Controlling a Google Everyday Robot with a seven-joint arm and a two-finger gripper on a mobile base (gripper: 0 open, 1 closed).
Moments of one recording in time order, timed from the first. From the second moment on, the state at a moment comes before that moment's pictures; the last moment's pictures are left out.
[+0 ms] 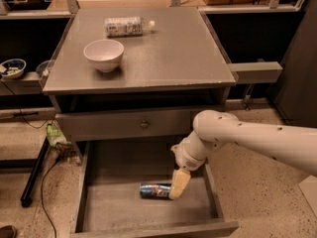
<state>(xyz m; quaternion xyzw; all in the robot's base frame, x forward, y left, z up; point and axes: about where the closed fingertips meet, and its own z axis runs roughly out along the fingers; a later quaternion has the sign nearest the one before) 0.503 -0.053 0.557 -0.65 0.73 0.18 0.14</state>
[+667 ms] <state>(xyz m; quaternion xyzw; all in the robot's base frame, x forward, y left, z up) 0.519 -0.043 0.524 -0.64 0.73 0.19 0.12</state>
